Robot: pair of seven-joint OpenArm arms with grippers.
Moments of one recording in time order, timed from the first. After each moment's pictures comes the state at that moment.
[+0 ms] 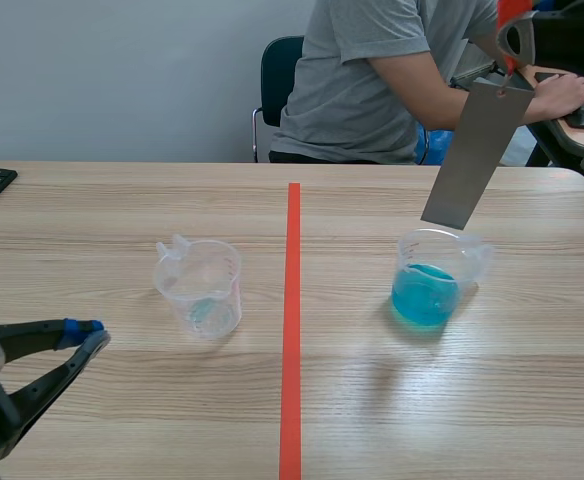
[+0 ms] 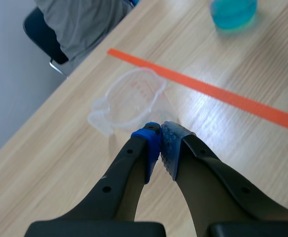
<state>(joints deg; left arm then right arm) 48.1 -46.9 7.7 112.6 3.6 1.1 -18.7 3.5 57.5 -1.0 102.1 45.4 45.4 -10.4</state>
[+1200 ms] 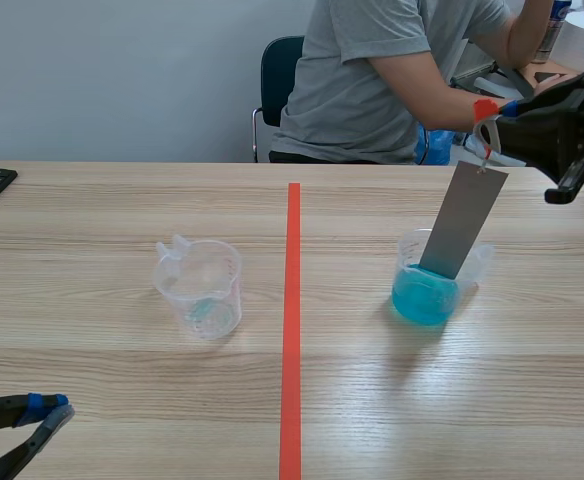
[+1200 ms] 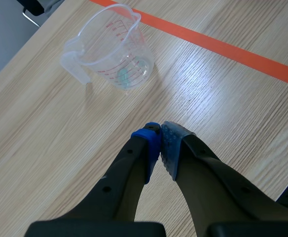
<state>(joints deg) 56.2 -46.9 5.1 112.1 3.6 1.1 -16.1 3.4 45.0 -3.2 91.0 31.6 45.4 -8.7</state>
